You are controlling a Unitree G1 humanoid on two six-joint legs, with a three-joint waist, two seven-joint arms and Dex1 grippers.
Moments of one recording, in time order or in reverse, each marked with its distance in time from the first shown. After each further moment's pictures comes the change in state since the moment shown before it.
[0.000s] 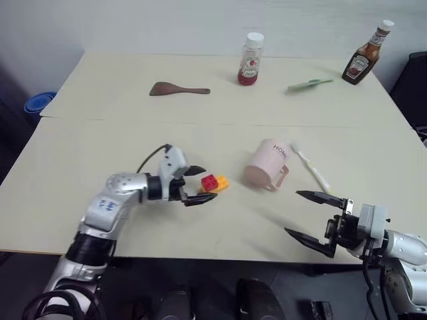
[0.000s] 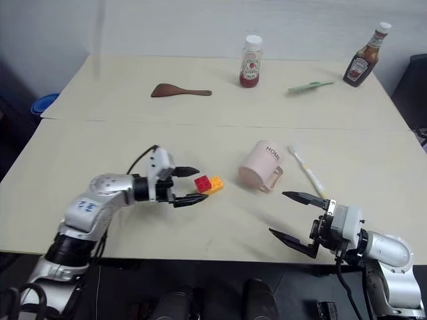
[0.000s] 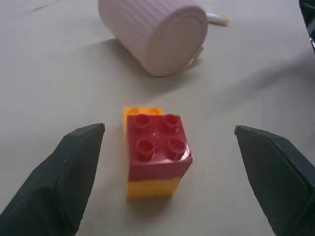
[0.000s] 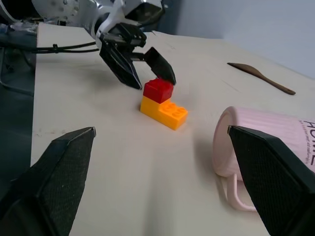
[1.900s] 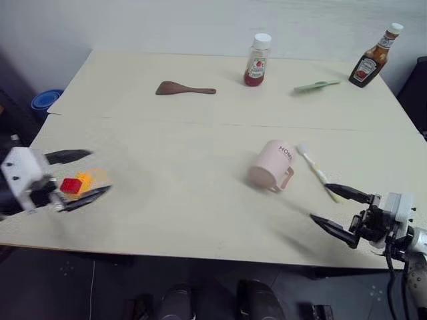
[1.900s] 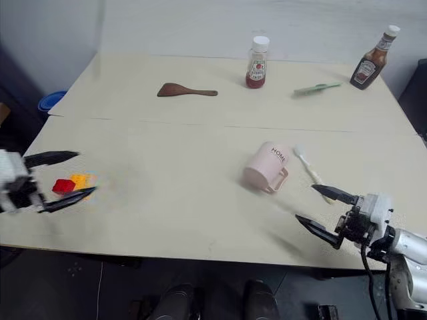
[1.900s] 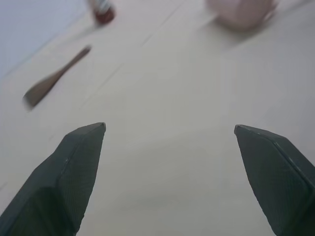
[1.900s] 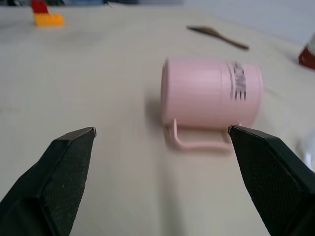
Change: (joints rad) left arm 0.438 0.367 0.645 -0.197 -0.215 -0.341 -0.277; right arm 0.037 -0.086 -0.131 0.169 0.002 0.103 -0.041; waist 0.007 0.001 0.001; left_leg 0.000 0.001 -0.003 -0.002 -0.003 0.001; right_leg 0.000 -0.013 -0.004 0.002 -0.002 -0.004
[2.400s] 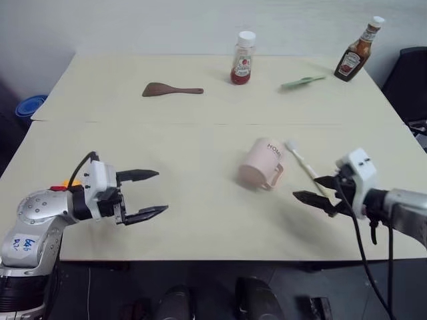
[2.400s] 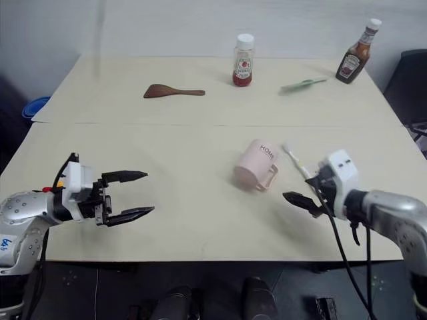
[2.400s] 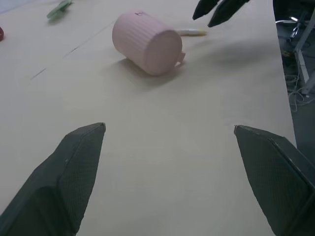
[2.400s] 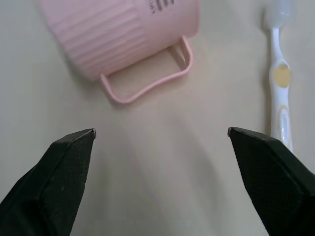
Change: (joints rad) left arm -0.010 -0.099 -0.210 -0.030 -0.026 0.078 0.035; right arm -0.523 -0.135 0.133 -0.339 0.235 1.367 -0.777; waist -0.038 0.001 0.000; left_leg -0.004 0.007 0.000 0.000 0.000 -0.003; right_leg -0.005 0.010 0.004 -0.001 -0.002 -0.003
